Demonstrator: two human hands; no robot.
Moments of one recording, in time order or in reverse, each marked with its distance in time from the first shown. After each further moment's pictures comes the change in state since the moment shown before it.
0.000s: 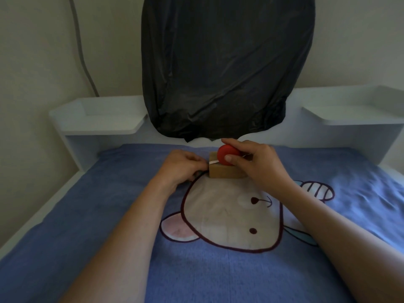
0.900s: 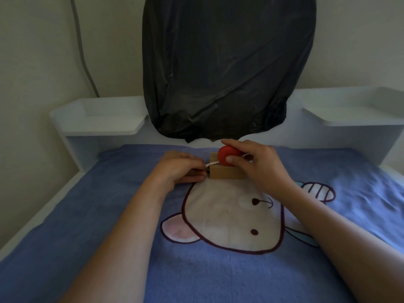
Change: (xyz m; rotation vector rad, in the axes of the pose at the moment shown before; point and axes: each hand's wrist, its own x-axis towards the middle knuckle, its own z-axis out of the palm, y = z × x) left_hand 0.006 -0.003 -0.006 -0.379 -0.069 -0.163; right_hand -0.005 -0.018 -0.004 -0.056 0.012 -0.013
